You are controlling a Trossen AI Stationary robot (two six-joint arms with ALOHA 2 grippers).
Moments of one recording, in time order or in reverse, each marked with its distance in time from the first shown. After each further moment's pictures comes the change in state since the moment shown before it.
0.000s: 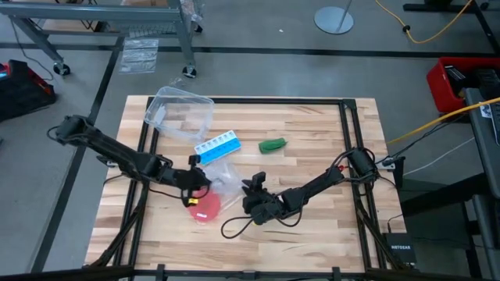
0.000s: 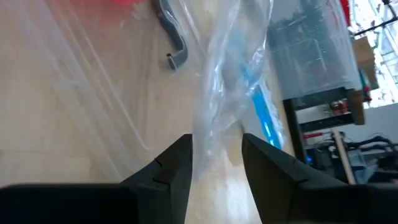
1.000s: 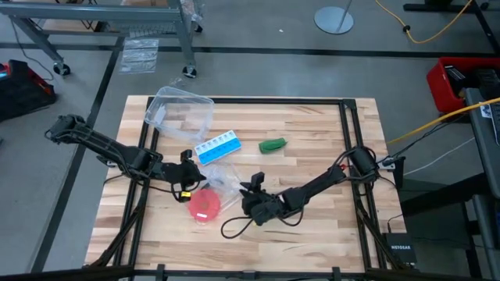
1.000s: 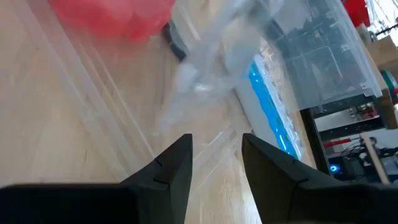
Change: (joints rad) left arm 0.006 -0.161 0.000 -0.115 0.002 -0.129; right arm 0.000 -0.025 0.001 0.032 -0.080 0.046
